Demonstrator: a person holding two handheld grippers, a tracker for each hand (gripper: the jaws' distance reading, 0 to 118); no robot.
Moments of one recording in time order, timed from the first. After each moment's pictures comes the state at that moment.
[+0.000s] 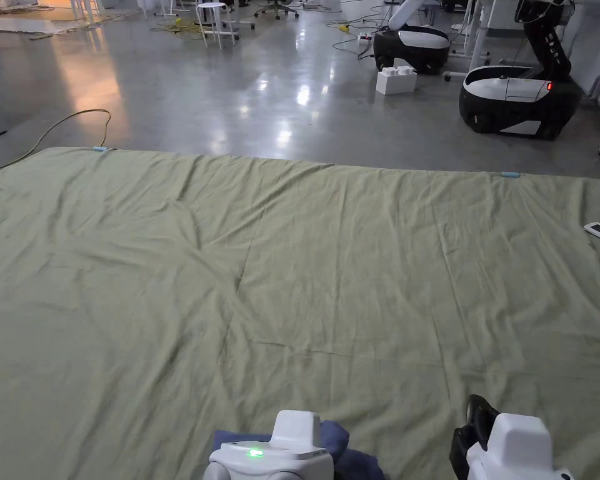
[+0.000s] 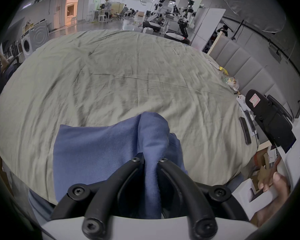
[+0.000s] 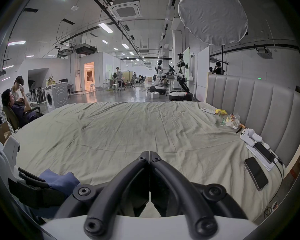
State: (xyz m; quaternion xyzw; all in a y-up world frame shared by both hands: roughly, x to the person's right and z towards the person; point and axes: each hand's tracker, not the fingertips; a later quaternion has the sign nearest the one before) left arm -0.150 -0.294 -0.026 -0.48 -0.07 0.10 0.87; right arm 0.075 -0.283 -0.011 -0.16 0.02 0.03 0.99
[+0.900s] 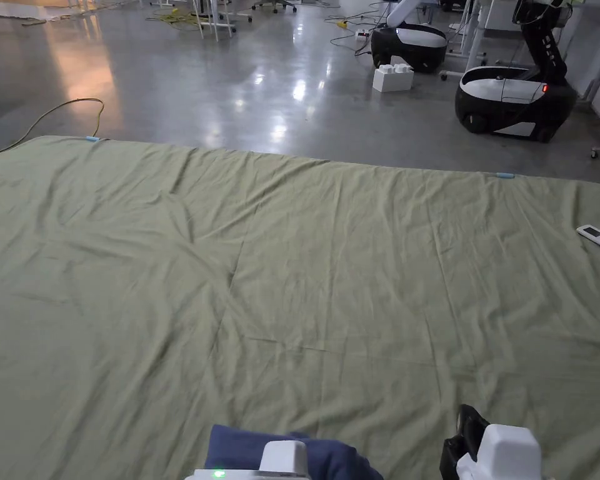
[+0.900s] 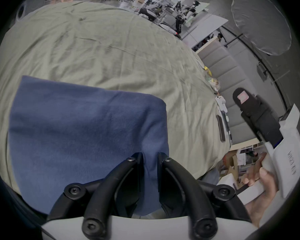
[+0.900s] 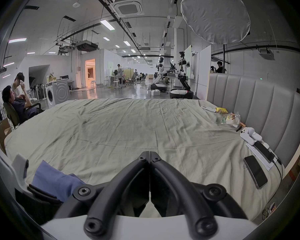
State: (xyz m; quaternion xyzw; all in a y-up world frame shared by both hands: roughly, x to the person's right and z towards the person) left arm -0.161 -0.345 -0.022 -0.51 -0.16 0.22 0.82; right arm 0.074 -0.289 -0.007 -0.18 0.02 0.04 0.98
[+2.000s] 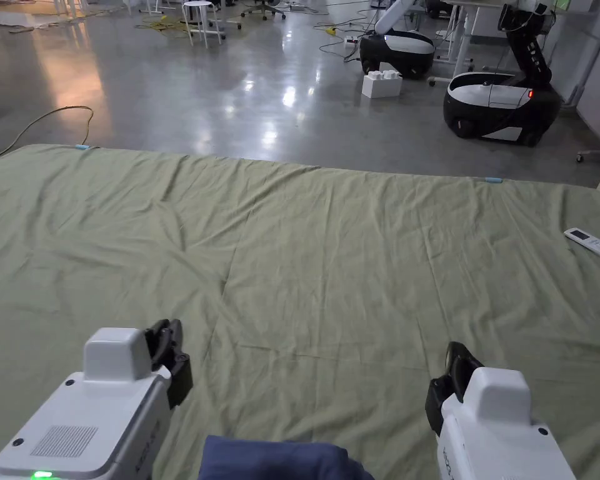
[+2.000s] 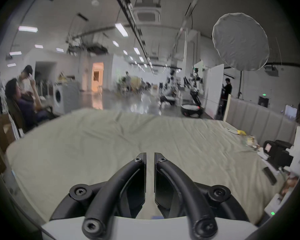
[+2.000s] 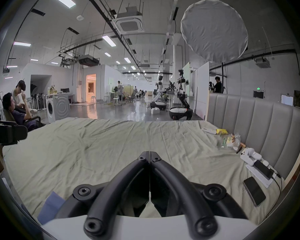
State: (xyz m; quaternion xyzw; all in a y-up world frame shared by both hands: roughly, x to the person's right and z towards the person) left arm -0.279 -0.217 -0.001 -0.11 0.08 0.02 0.99; right arm 0.049 -0.230 -0.026 -0.07 0.01 0.04 1.00
